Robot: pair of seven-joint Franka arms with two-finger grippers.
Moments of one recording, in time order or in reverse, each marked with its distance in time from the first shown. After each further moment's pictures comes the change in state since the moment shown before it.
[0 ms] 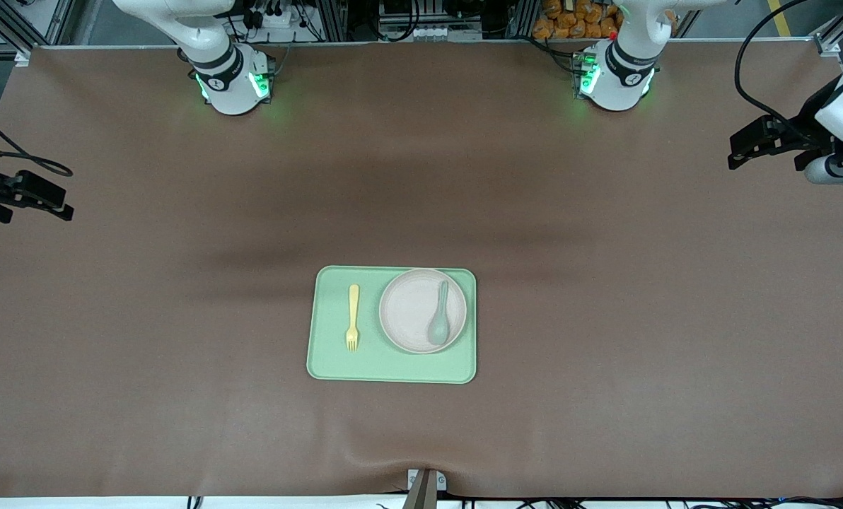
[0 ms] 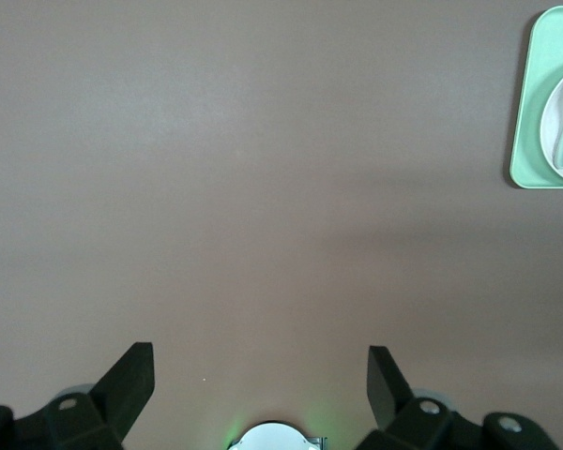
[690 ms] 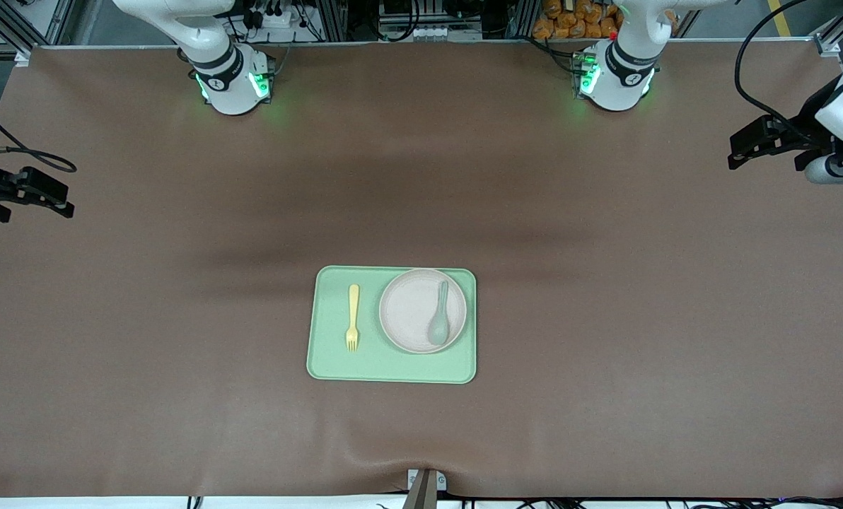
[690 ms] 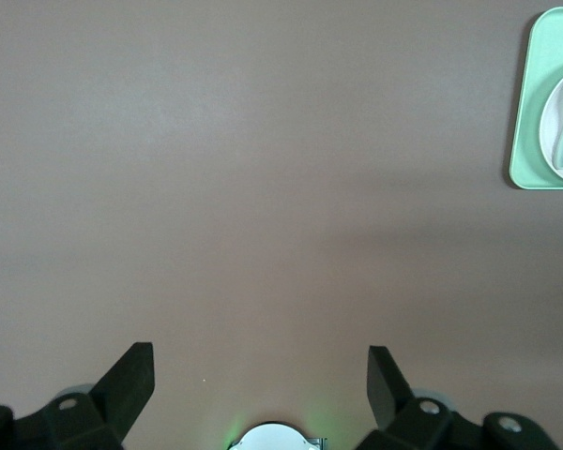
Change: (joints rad) left arm 0.000 0.000 -0.001 0.001 0.000 0.001 0.000; right arm 0.000 -0.002 0.018 0.023 -0.073 -0.031 -0.046
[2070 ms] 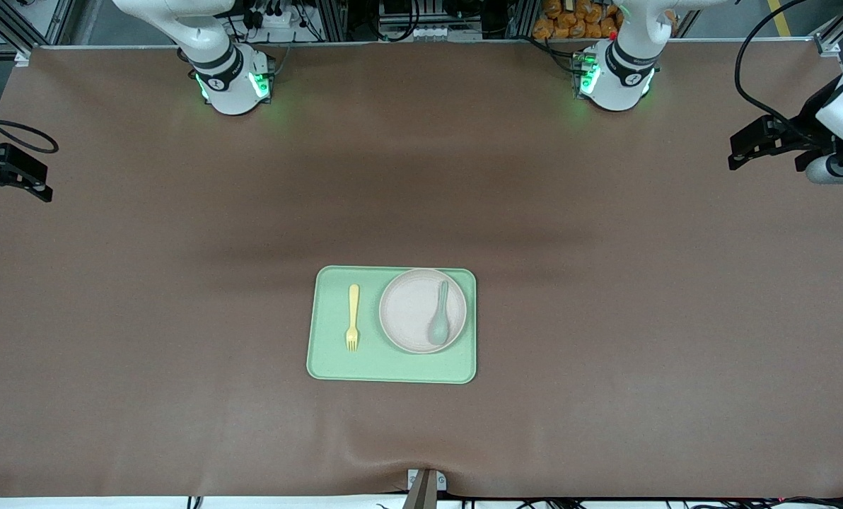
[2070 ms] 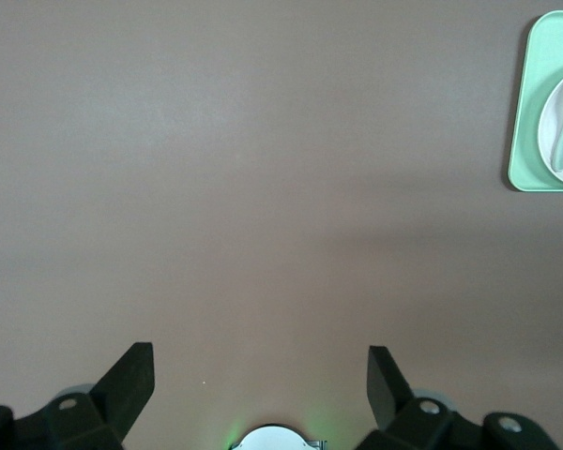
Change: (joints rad) left arm 0.000 0.000 -0.001 0.001 0.000 0.005 0.000; right arm 0.006 0.001 0.011 0.096 -0.016 -0.051 -0.059
